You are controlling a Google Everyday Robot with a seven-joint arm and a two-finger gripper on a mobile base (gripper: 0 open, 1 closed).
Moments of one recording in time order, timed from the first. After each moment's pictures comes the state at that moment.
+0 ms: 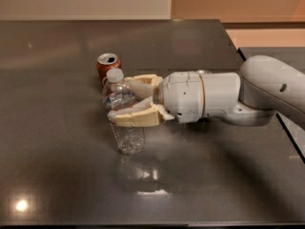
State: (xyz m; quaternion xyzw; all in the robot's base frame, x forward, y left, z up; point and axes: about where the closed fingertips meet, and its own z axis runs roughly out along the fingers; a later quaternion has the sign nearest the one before) arm 0.422 0.059 0.952 -0.56 0.48 0.44 0.52
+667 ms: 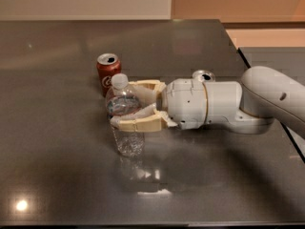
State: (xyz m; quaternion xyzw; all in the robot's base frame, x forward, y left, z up) arm 0.417 0.052 0.946 -0.55 0.46 0.44 0.54
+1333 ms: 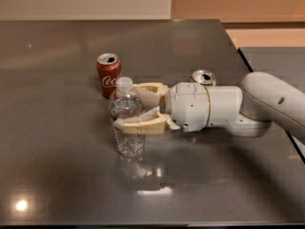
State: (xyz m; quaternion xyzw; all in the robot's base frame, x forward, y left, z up) arm 0.417 0.047 0.939 -0.55 0.44 0.45 0.55
